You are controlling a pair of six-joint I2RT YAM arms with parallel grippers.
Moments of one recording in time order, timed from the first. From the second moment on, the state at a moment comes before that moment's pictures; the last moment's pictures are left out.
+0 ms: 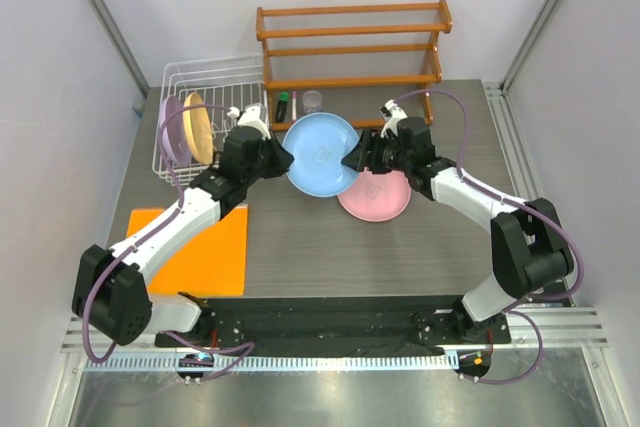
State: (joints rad) left arm -0.50 1.32 1.00 -0.11 -0.06 -0.57; right arm 0.39 1.54 0.97 0.09 -0.34 0.48
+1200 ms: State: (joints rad) left arm -0.51 1.17 0.94 -0.15 -0.66 -0.29; right arm 0.22 1.49 0.92 -0.26 -0.10 0.44
